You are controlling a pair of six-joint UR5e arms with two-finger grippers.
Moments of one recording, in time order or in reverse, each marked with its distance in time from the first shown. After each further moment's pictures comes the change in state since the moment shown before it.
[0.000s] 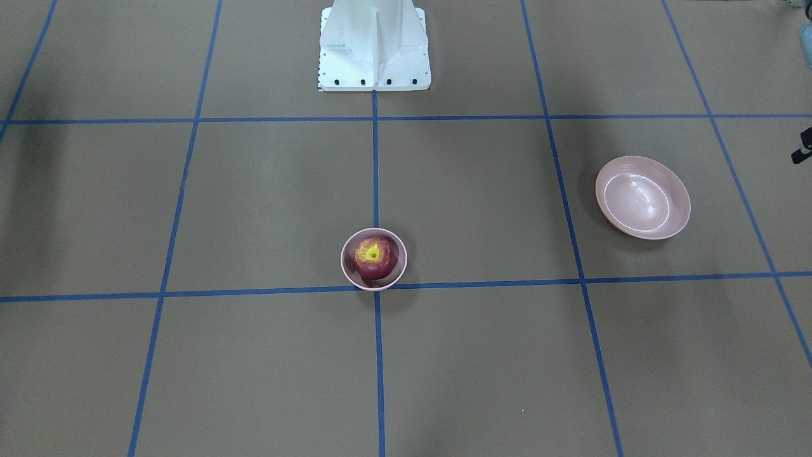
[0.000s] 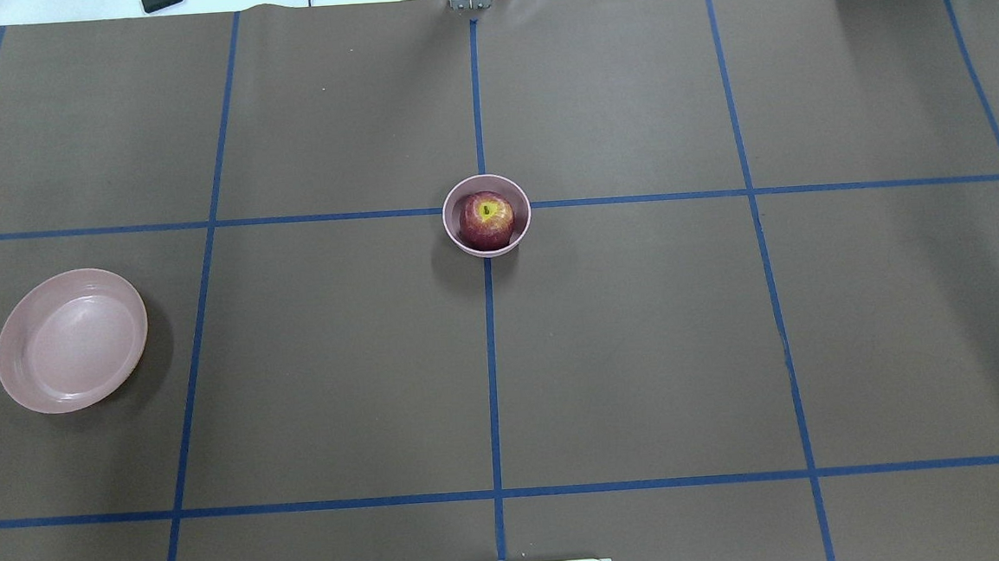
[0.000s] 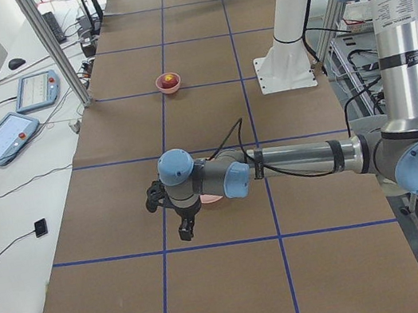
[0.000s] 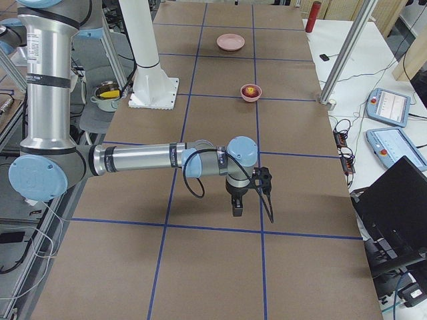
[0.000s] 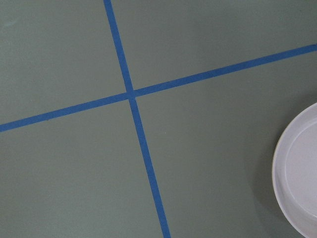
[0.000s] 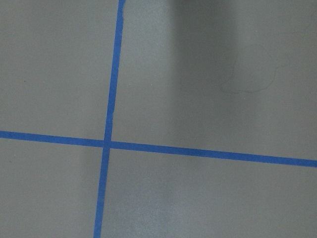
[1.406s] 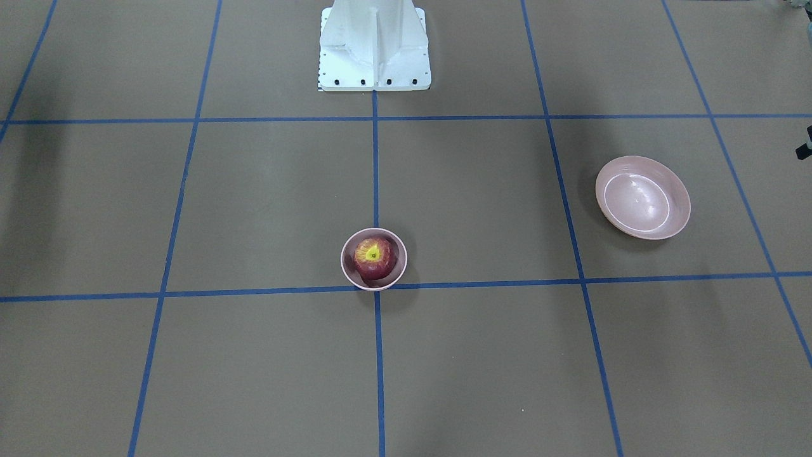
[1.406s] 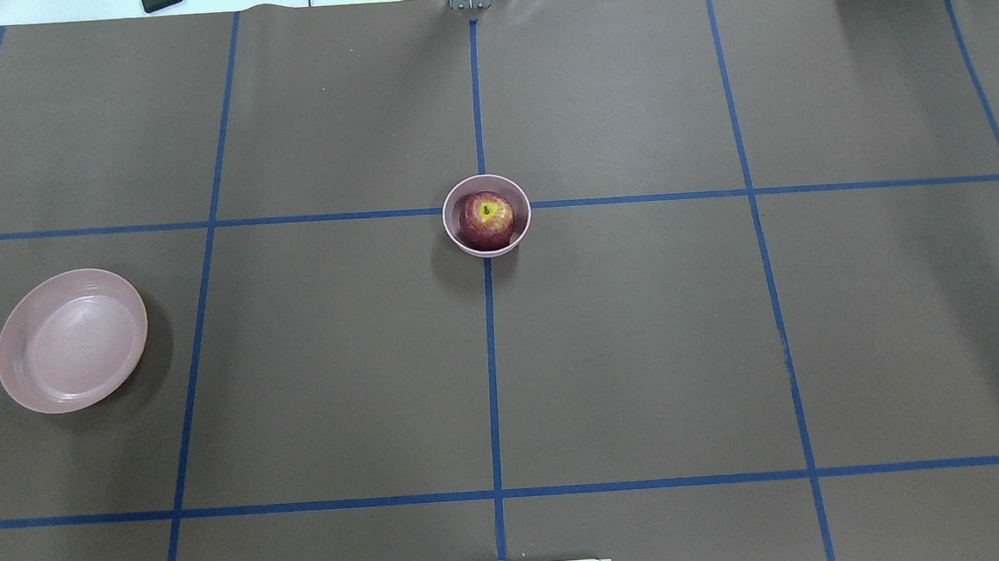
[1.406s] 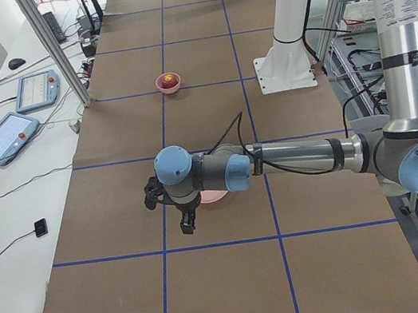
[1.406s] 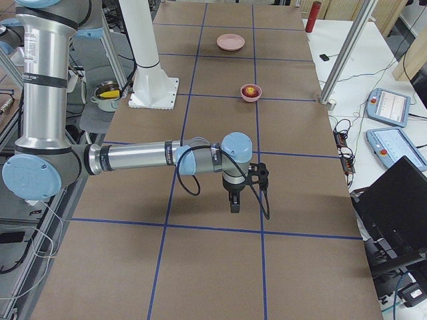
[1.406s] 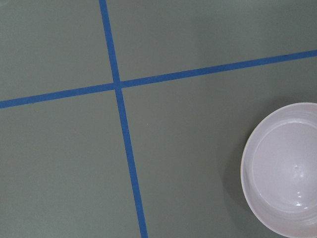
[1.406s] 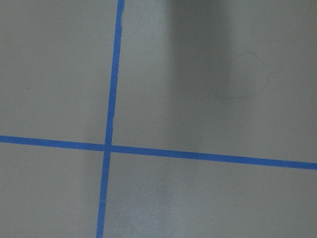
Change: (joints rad) left arm -0.014 -0.025 -0.013 0.022 -0.024 0.010; right arm 0.018 -0.025 0.051 0.005 0.021 0.008
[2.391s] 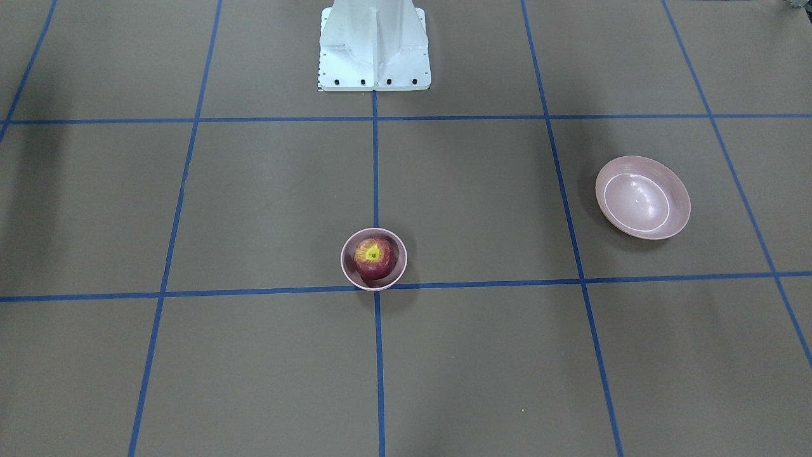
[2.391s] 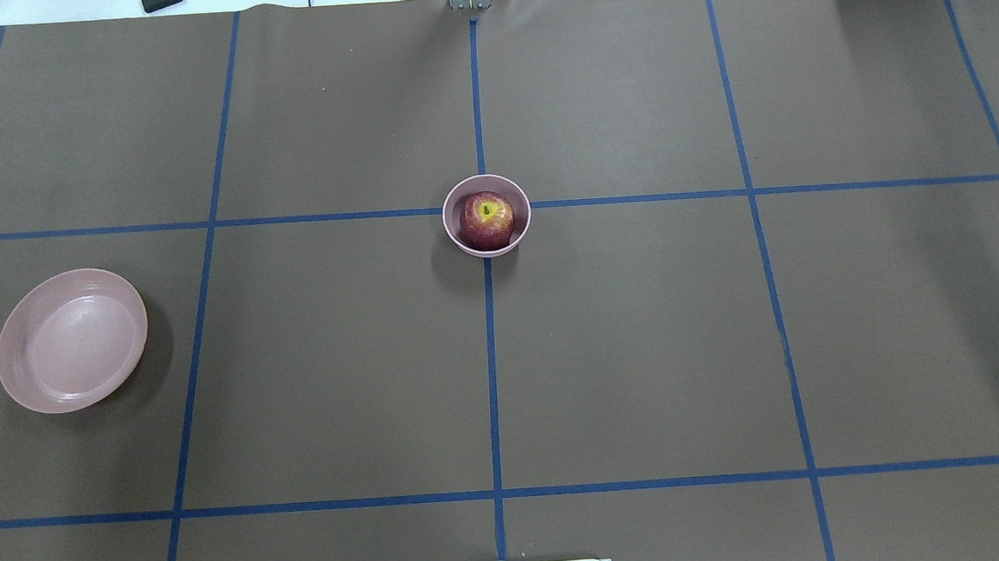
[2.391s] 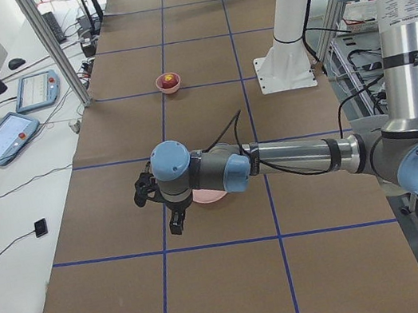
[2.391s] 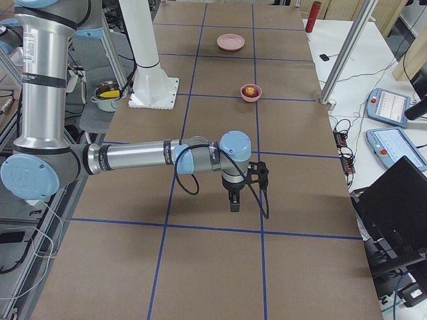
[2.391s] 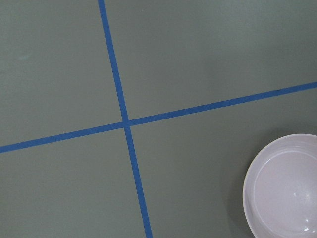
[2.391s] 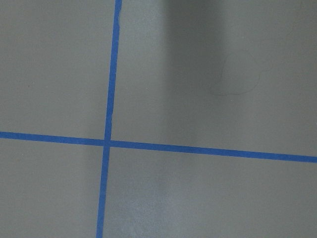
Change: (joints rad) left arm -0.062 -0.012 0.010 -0.063 0.016 -0.005; right arm 0.010 -0.002 0.007 -0.001 0.003 0.001
